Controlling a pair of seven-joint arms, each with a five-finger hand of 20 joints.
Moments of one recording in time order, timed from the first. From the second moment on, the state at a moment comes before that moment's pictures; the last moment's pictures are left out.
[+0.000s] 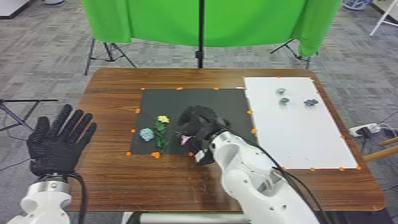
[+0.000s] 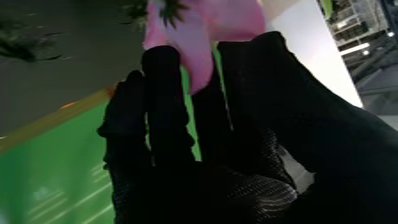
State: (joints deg) left arm 129.0 -58.1 -97.8 -124.2 5.1 13.9 23.6; right arm -85.4 -76.0 55.4 -106.4 -136.0 -13.3 19.0
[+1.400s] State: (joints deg) left arm 129.9 -58.4 -97.8 -124.5 4.7 13.9 24.0; right arm -88.7 -74.4 59.1 -113.3 -125.7 -27.0 35.1
